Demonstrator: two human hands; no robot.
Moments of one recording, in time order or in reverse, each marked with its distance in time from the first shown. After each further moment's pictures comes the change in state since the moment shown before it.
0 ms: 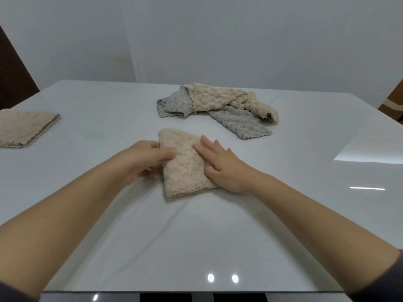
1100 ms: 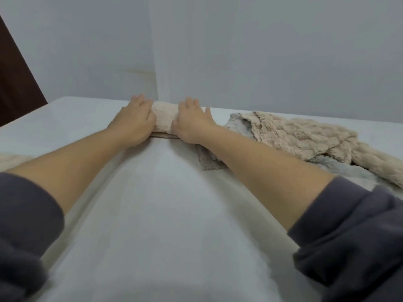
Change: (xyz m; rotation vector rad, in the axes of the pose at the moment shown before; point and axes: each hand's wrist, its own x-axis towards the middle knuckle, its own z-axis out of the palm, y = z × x) left_hand 0.311 0.032 -0.182 0.863 0.499 0.521; right_hand 0.394 -0.025 -0.008 -0.242 0.190 0.121
